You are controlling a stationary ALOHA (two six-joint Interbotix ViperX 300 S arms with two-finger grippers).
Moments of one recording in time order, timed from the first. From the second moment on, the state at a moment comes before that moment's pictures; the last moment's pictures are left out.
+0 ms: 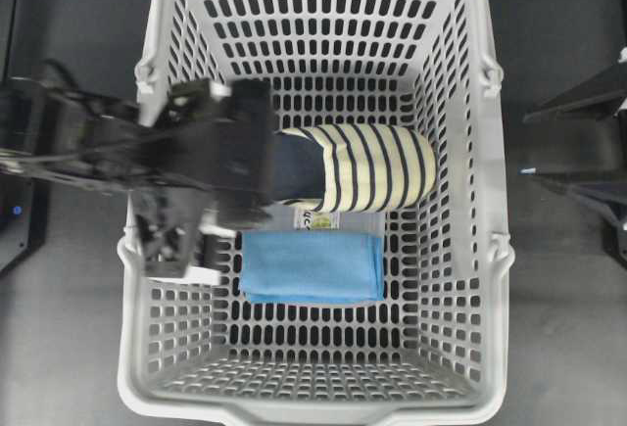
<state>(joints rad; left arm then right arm) -0.11 -0.20 0.18 0.04 0.79 -0.02 -0.01 -0.99 1.08 0.02 0.04 0.05</state>
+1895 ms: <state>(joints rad) -0.18 0.14 0.06 0.04 0.84 -0.13 -0.03 -1.01 1.13 0.02 -0.12 0.05</state>
